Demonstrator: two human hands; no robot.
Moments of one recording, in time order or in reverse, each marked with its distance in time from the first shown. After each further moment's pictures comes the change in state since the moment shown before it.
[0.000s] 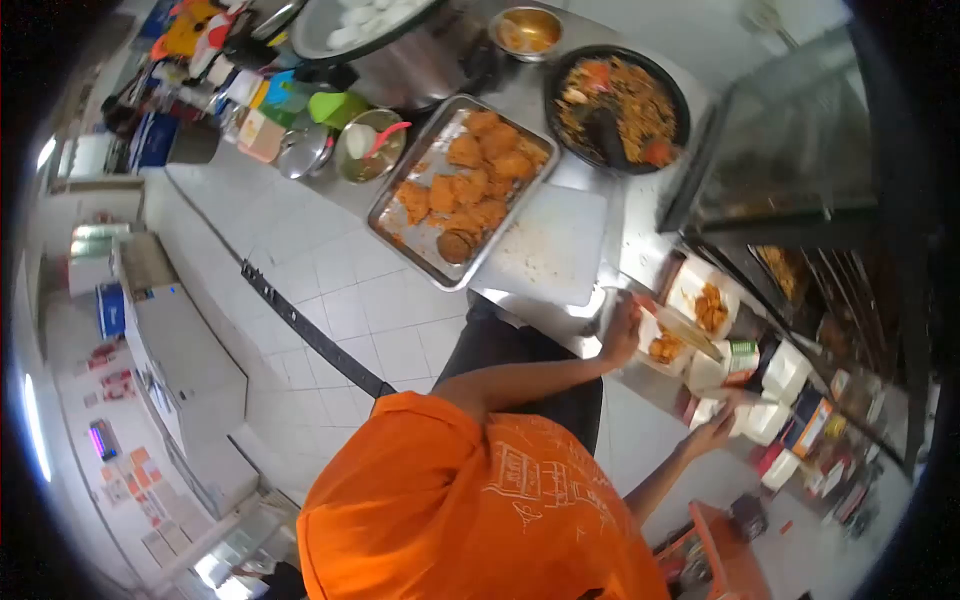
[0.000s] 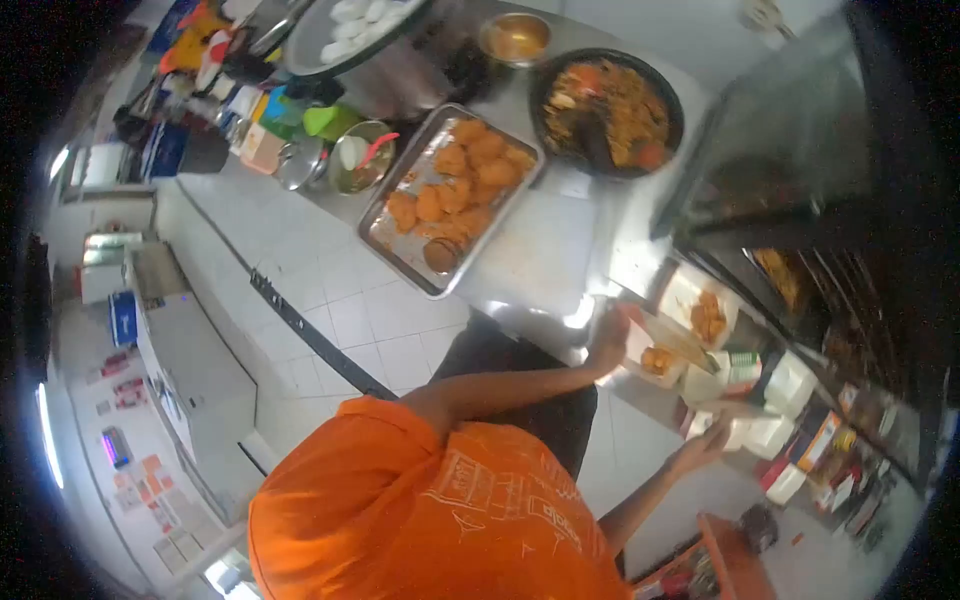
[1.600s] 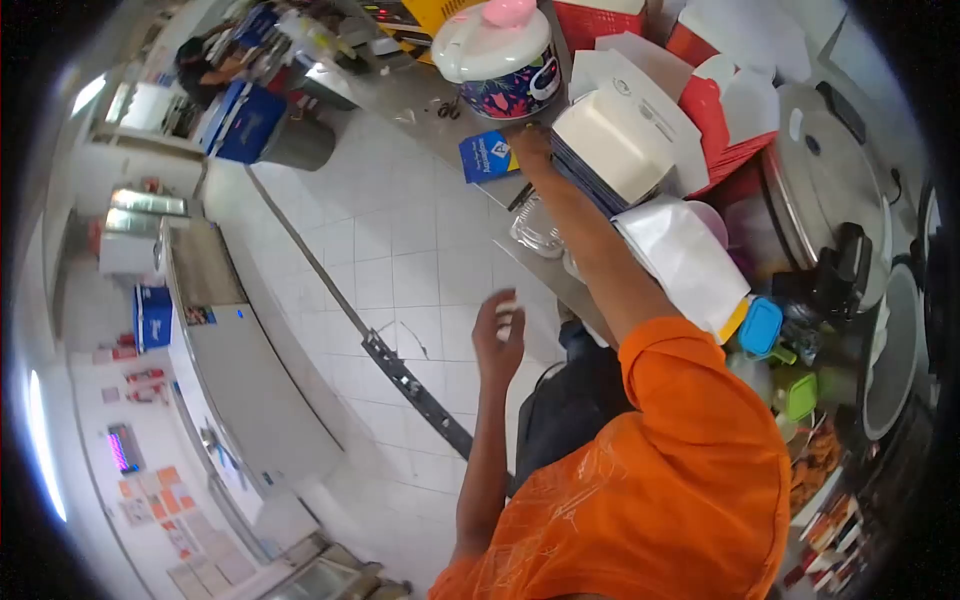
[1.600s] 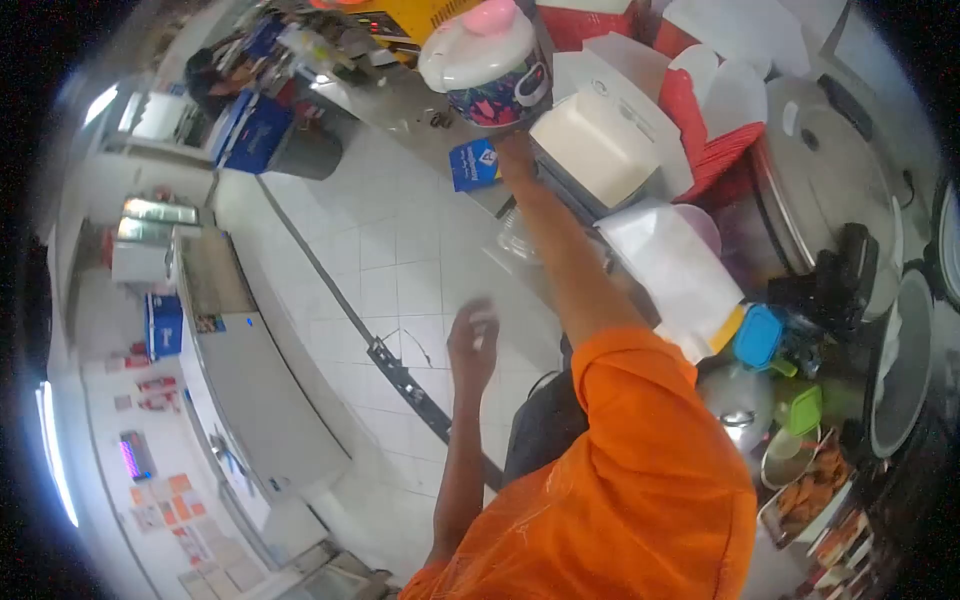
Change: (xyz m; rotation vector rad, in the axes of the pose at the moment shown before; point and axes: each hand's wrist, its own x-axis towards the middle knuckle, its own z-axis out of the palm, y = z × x) left_hand 0.192 0.325 -1.283 0.479 0.750 -0.052; right_hand -0.844 -0.786 1.350 -0.268 -0.748 -1.362
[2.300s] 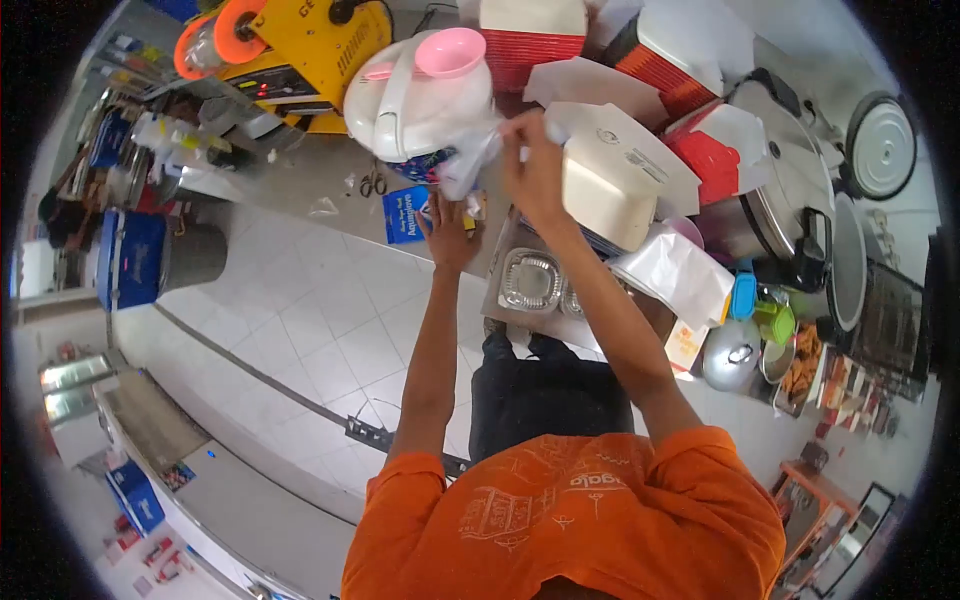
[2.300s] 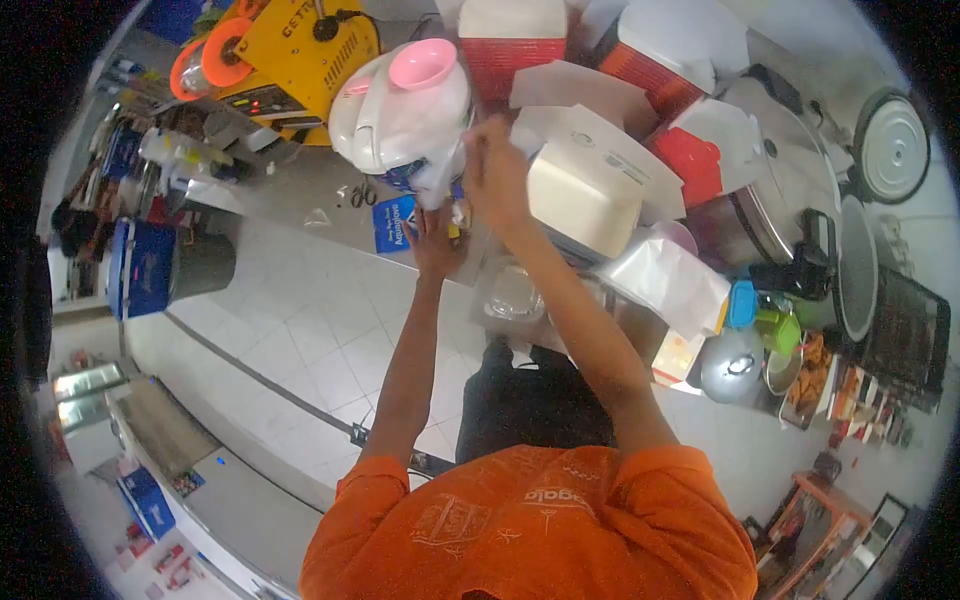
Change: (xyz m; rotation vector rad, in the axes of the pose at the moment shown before) left_hand 0.366 -0.144 0.100 0.785 -0.355 0.628; right_hand 0.028 -0.023 -0.220 0.453 0.537 0.335
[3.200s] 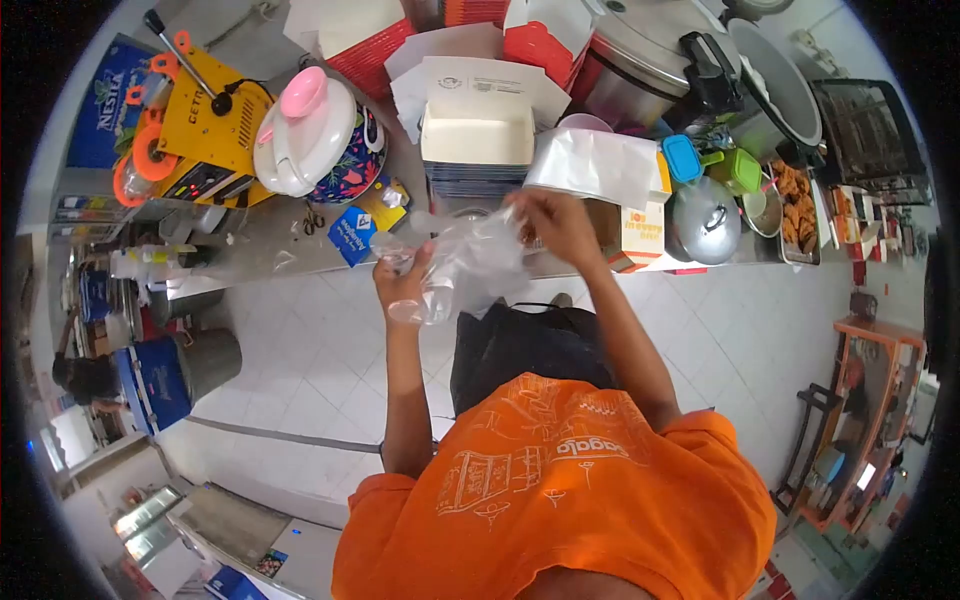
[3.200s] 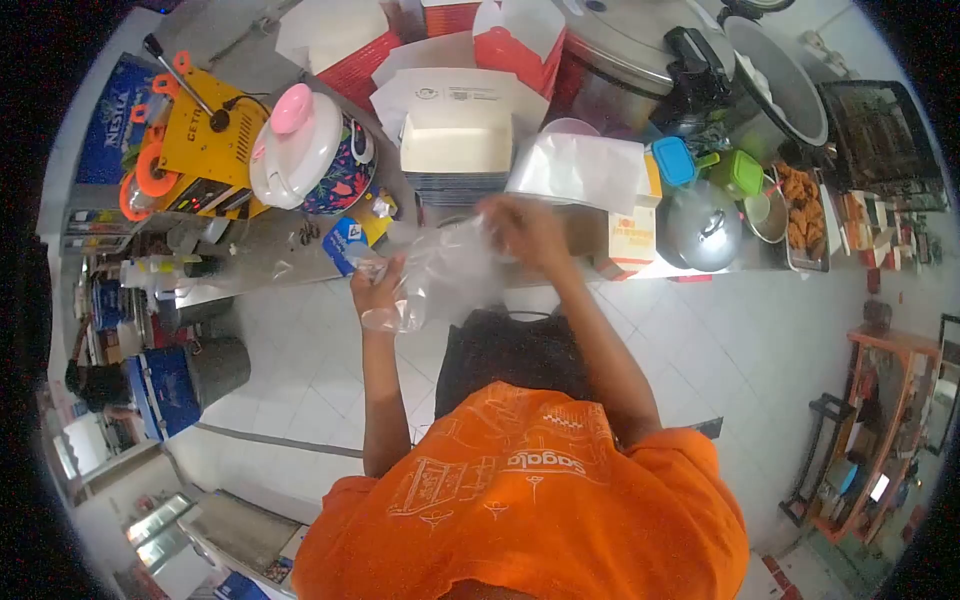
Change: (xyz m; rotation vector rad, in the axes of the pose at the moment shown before) left_hand -0.102 0.093 -0.184 -1.340 -0.129 -0.348; right_hand -0.175 -0.018 -0.188 0.272 -0.115 0.665
